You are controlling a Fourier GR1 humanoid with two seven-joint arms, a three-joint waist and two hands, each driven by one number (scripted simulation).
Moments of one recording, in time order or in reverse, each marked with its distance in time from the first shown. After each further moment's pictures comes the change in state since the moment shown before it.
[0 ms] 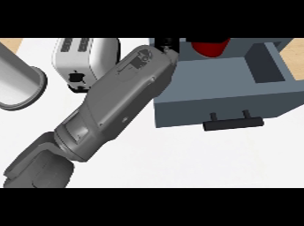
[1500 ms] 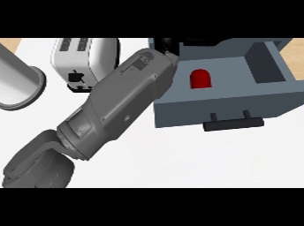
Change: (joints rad) left arm -0.029 0.000 -0.133 0.088 0.220 0.090 -0.155; right arm -0.084 -0.070 -0.012 -0.052 0.160 0.068 -0.133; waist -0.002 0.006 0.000
